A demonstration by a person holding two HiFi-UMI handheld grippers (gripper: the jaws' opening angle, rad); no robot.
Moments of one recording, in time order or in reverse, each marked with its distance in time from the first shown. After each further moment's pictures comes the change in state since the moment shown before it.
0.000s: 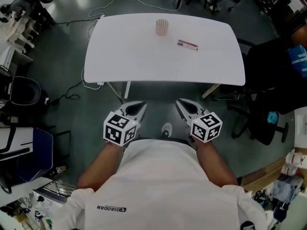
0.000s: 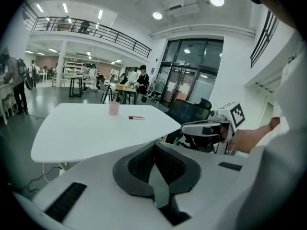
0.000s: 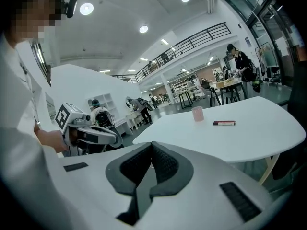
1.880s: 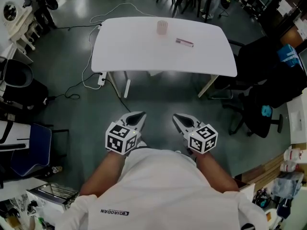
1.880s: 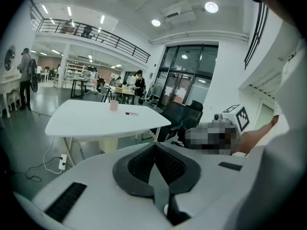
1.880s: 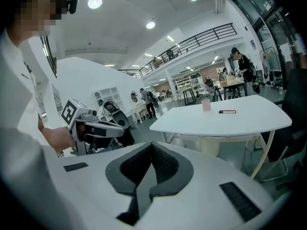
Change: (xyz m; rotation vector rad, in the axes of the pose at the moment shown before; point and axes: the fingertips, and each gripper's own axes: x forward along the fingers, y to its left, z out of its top) left arm -0.134 -0.073 -0.103 -0.006 -0.062 -0.020; right arm -0.085 0.163 -0.092 -0.053 0.049 0.005
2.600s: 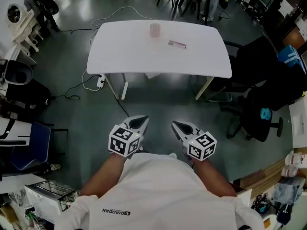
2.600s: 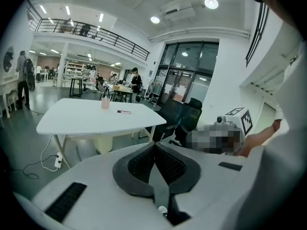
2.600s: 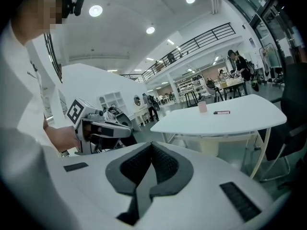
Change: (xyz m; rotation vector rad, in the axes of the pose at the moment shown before) left arm 0.052 -0.082 0.004 -0.002 0.022 0.015; right arm -0.078 -0.037 -0.014 0.007 -0.041 0.048
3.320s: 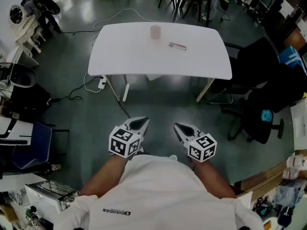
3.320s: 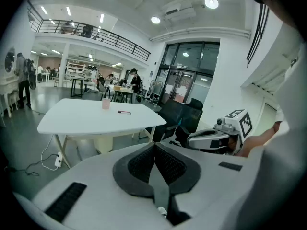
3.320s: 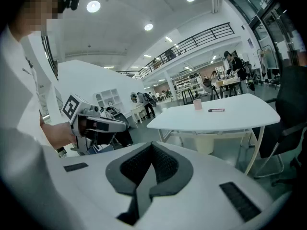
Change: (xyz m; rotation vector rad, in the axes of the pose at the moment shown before) left arm 0.000 -0.014 -0.001 -0.006 -0.001 0.007; right arm -0.017 -0.010 -0.012 0.012 0.036 -0.041
